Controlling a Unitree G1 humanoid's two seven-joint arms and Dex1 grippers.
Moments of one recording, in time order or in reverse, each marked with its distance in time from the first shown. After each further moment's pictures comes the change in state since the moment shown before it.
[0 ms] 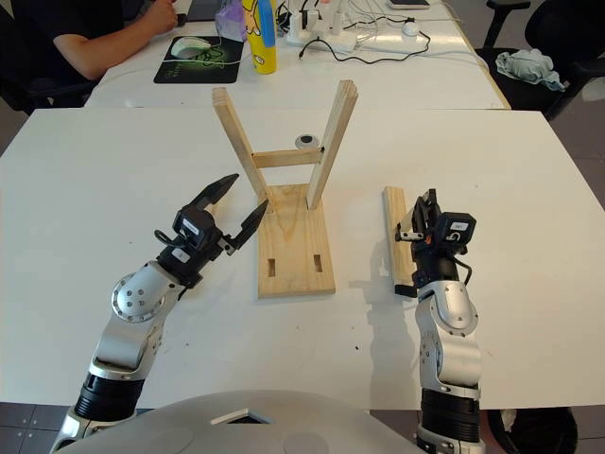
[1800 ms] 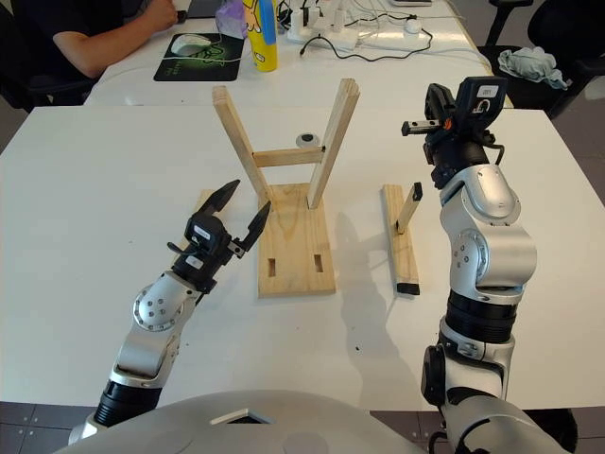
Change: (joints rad) left arm 0.045 -0.094 -0.046 0.053 0.073 -0.042 0.122; right arm -0.564 -0.181 -0.056 -0.048 0.098 0.470 -0.009
